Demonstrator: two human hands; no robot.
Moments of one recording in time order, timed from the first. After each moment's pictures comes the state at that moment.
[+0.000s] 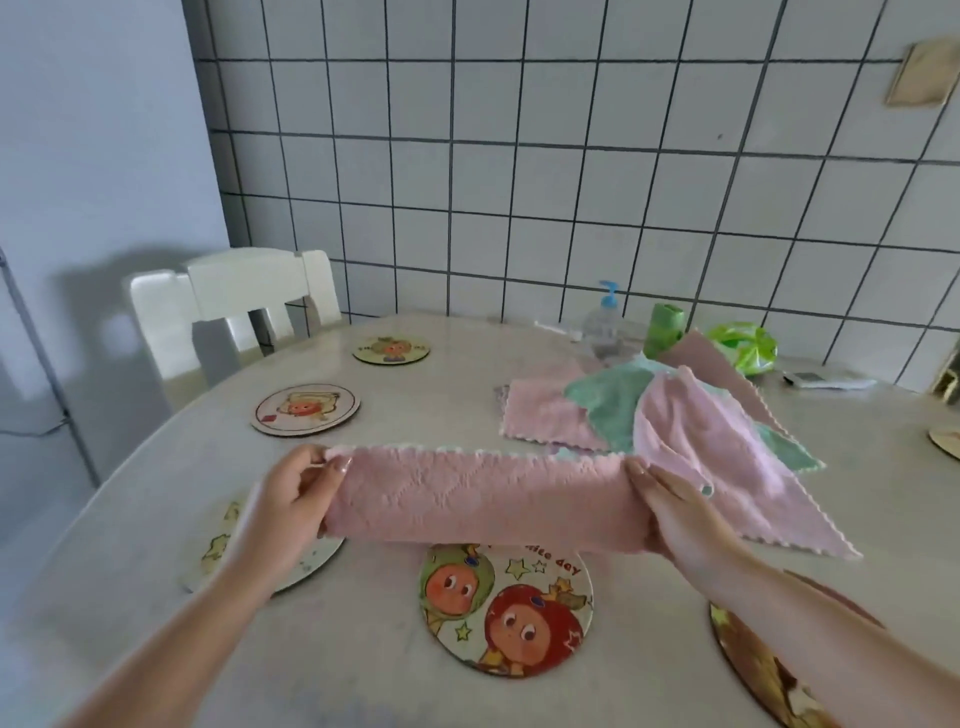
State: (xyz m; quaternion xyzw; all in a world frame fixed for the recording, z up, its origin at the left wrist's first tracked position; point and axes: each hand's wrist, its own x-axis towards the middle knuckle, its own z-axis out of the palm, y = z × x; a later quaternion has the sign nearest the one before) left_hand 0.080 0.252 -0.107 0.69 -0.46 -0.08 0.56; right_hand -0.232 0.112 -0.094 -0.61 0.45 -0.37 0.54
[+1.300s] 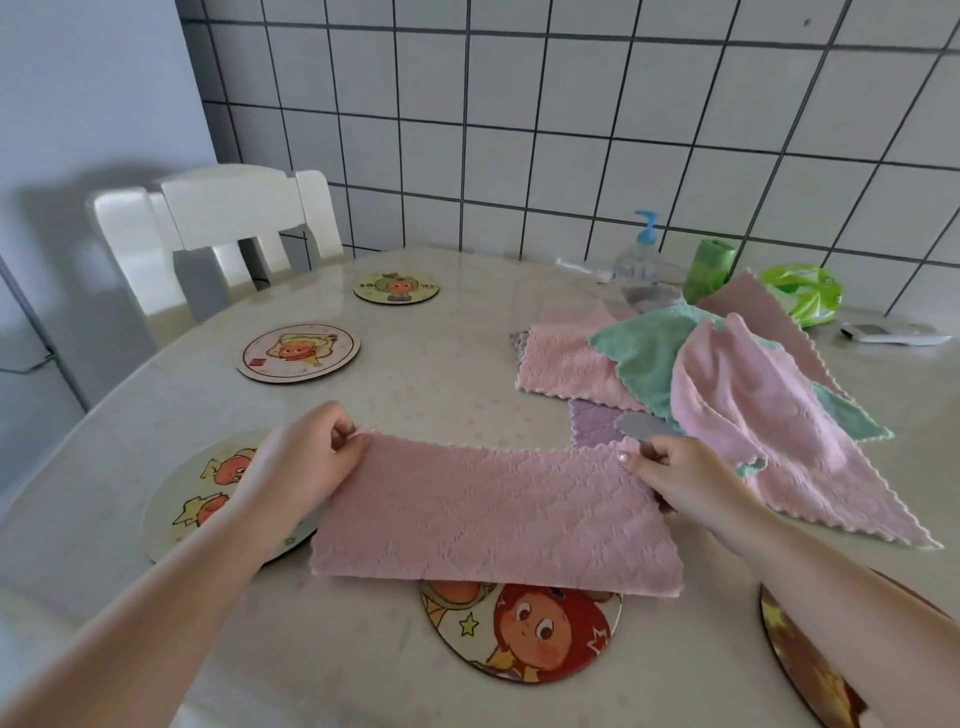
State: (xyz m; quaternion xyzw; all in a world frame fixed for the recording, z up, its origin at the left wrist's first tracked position) left_hand 0.097 0.210 -0.123 0.82 -0.49 -0.04 0.31; right_hand -0.216 0.054 -0.122 -0.75 0.54 -0.19 0.33
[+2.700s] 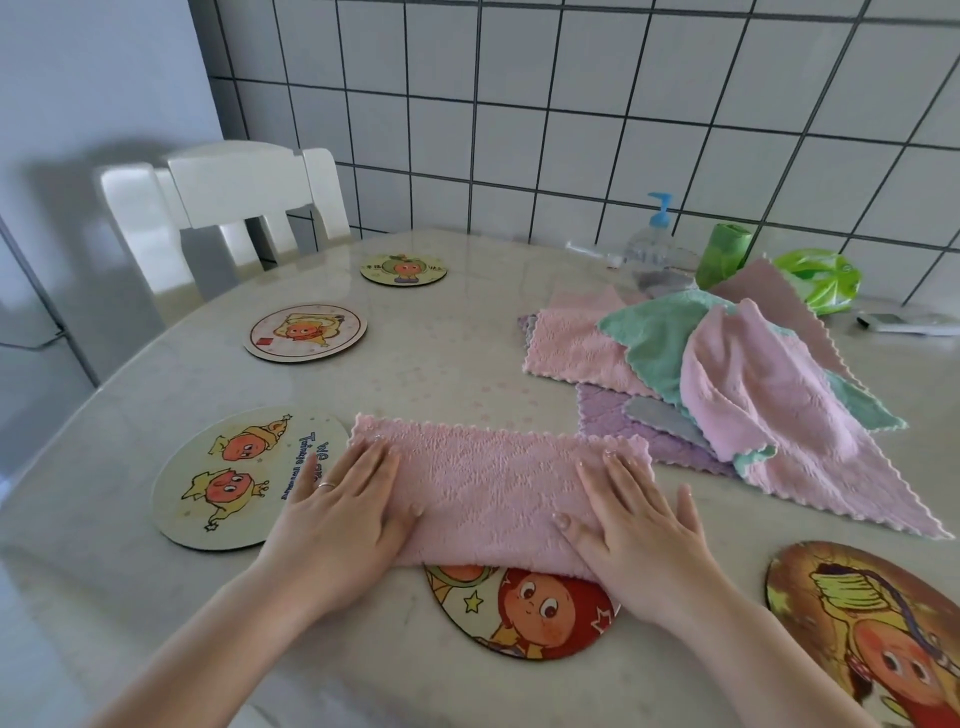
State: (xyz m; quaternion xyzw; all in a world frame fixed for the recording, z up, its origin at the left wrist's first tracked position) left_hand 0.046 0.250 -0.147 0.80 -0.60 -0.03 0.04; right_hand -0.192 0.139 -0.136 -0.86 0.49 0.03 0.09
